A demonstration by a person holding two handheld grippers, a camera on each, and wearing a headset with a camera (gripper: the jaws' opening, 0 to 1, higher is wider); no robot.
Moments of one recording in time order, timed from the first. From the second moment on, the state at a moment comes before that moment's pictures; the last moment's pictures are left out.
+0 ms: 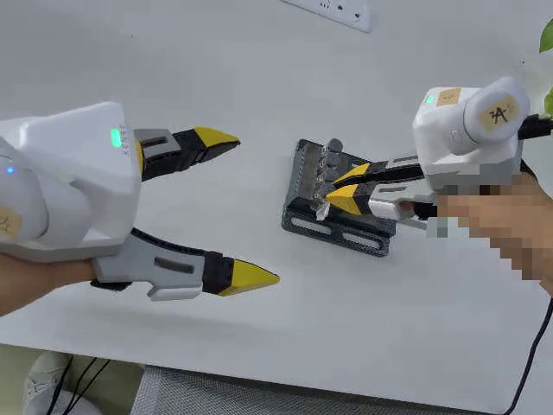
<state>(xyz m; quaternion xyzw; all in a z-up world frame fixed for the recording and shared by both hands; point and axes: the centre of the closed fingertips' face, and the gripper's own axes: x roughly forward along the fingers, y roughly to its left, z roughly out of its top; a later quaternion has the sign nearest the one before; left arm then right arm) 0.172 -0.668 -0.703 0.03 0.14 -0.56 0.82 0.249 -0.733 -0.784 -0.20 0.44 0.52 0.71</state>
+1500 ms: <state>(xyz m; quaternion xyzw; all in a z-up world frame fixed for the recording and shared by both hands) 0.172 -0.666 -0.706 0.03 0.14 -0.56 0.82 0.245 -0.731 -0.785 -0.31 0.44 0.52 0.66</state>
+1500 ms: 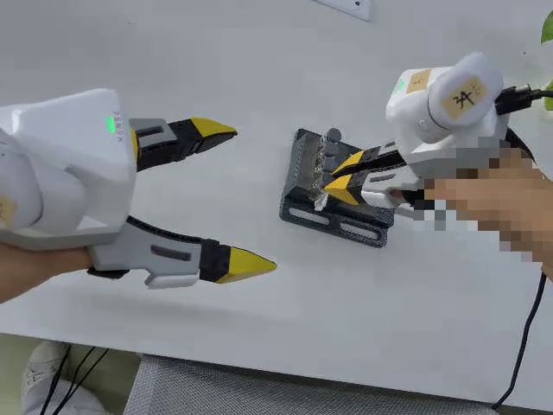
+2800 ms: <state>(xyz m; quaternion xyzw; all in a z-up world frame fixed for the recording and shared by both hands) 0.171 -0.666 -0.705 0.03 0.14 -0.56 0.82 0.246 -0.728 -0.774 -0.30 0.44 0.52 0.67</state>
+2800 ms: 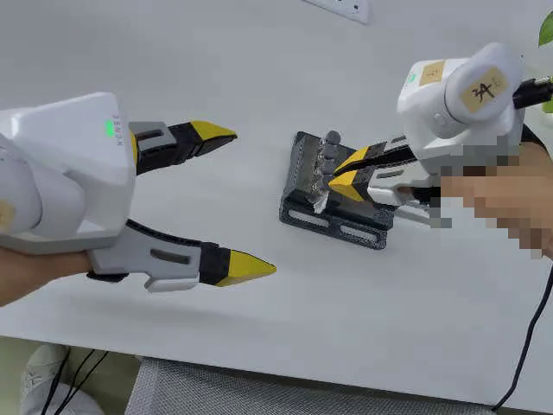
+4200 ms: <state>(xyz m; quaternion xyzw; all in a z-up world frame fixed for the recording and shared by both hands) 0.172 -0.667 -0.705 0.02 0.14 -0.56 0.82 0.248 -0.726 -0.784 -0.34 0.47 0.53 0.62</state>
